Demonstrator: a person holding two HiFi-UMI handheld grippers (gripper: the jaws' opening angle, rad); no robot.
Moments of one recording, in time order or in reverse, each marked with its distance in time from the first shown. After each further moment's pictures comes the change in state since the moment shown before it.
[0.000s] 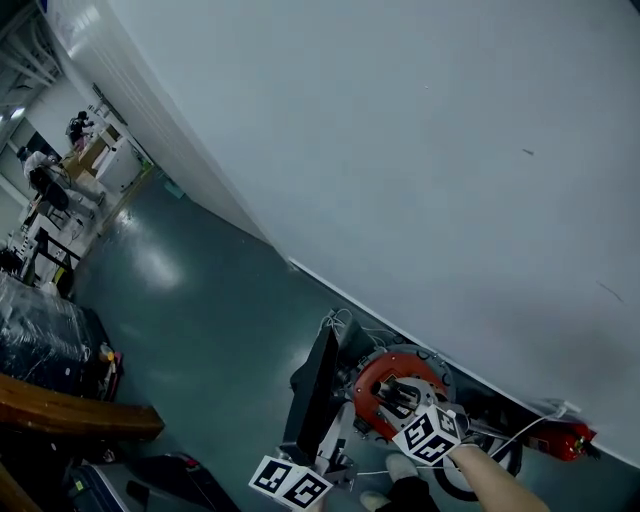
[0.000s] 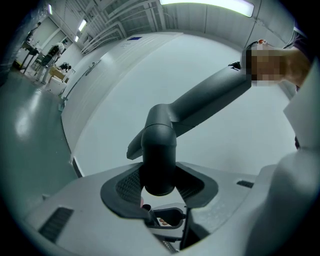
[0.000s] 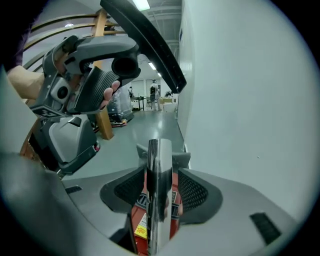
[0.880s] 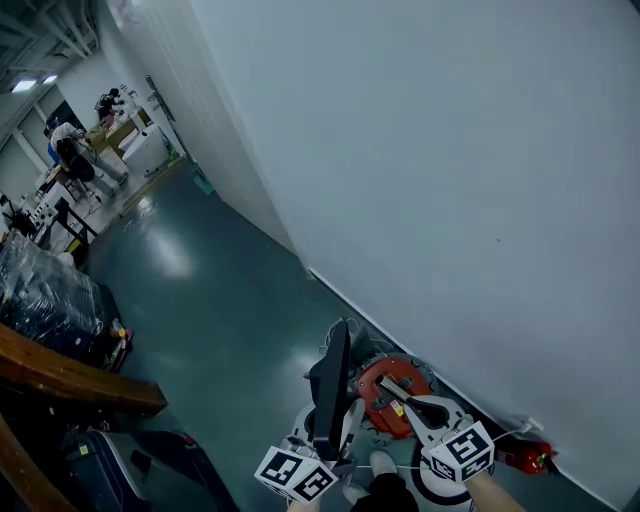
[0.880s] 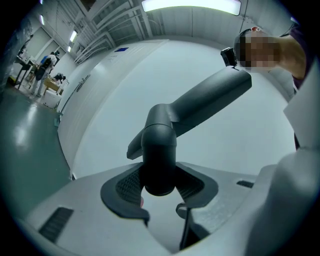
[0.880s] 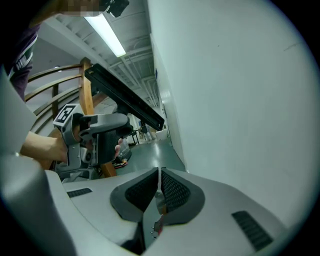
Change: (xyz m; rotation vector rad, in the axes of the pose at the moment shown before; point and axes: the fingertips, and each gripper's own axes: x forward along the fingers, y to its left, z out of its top) left arm -0.050 -0.103 0.103 0.084 -0.041 -0.001; right arm -0.196 0.014 0.135 0.287 -0.341 0.001
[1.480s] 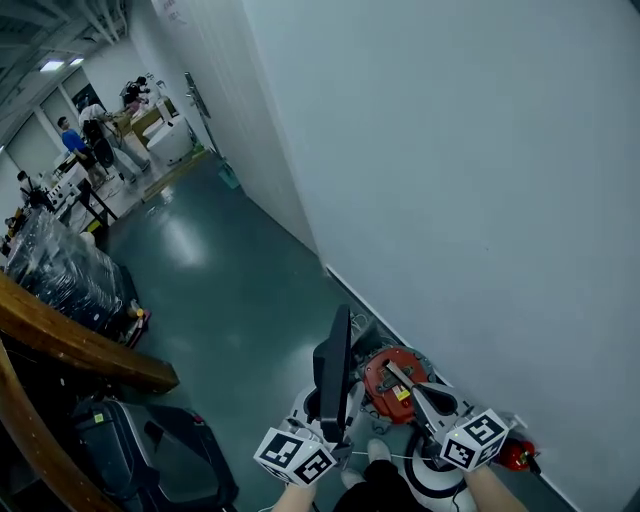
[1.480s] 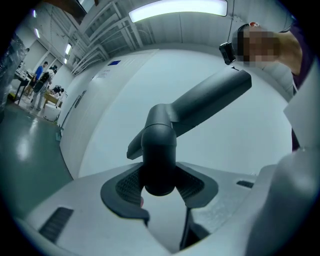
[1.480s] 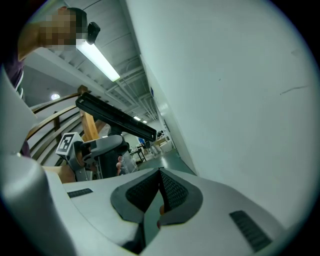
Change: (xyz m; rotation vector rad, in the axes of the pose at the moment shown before) left arm -0.074 -0.071 0.093 0.071 -0.062 0.016; right arm -0.078 0.067 0.102 0.174 -0.149 0.062
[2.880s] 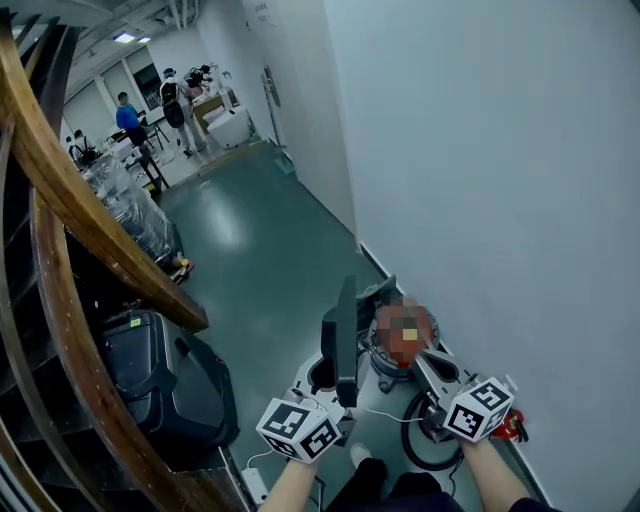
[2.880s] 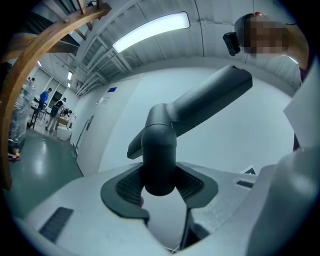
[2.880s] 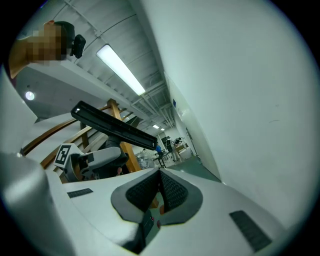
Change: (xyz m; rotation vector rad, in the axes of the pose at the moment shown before) left arm -0.226 -0.194 0.004 0.120 -0.099 0.129; right arm -0.186 0.190 -0.010 -0.024 -0.096 0.211
